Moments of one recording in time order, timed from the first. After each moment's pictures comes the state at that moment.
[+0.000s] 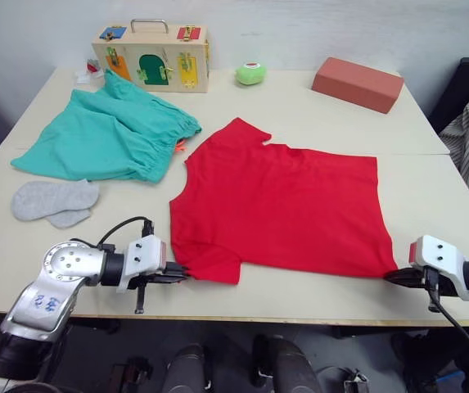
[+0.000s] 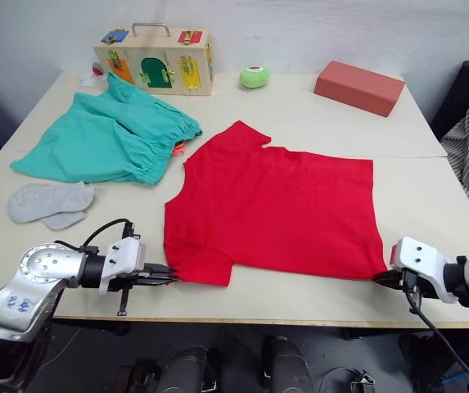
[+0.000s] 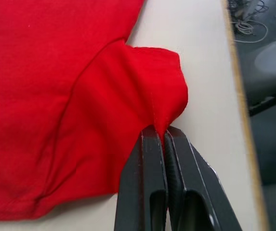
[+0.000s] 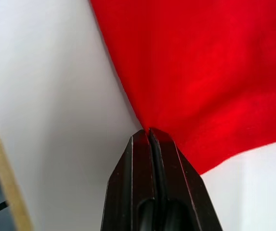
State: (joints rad) left arm -0.07 0.85 0.02 -0.34 -0.31 0.26 -1.14; right arm 0.10 -1.07 -0.25 0.02 0.18 0.18 1.28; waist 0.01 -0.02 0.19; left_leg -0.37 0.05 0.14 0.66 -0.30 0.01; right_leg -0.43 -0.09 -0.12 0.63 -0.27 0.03
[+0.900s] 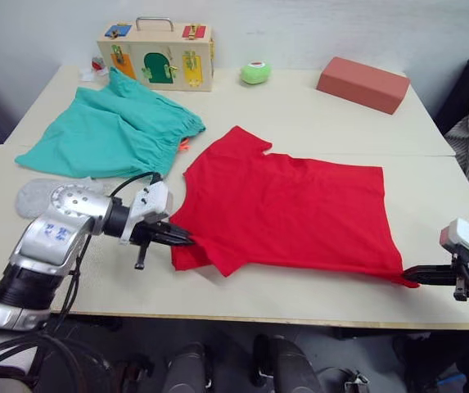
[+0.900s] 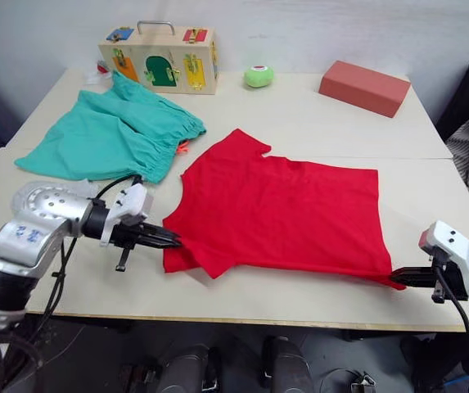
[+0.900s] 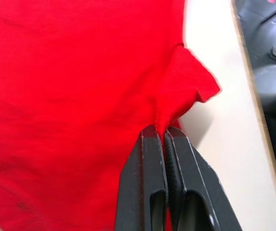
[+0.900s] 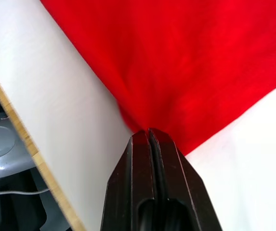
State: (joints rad) left arm -0.62 0.83 -0.19 0.05 -0.31 0.46 -1.32; right arm -0.04 -1.16 -0.23 0.15 0.37 0.48 1.38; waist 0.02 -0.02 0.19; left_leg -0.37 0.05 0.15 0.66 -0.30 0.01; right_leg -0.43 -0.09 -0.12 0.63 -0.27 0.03
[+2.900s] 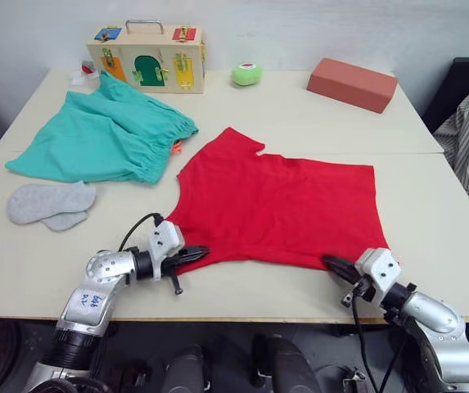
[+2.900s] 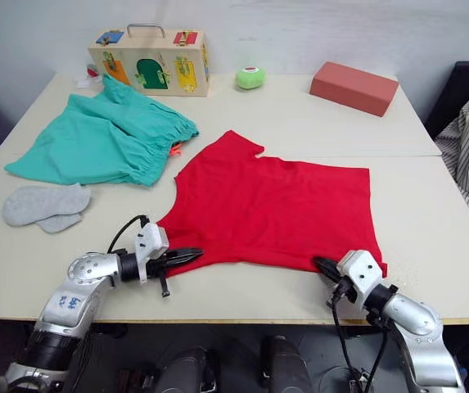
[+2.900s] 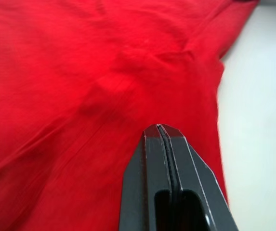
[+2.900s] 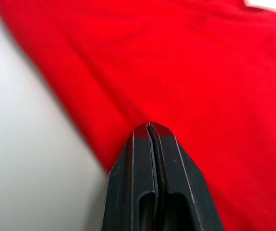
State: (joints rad) left arm -0.17 0.53 -0.04 -0.04 -0.21 0.18 -0.86; right arm 0.16 -0.52 -0.18 -0.10 0.17 -0.10 0.76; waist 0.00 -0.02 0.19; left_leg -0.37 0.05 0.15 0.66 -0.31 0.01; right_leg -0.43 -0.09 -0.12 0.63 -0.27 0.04
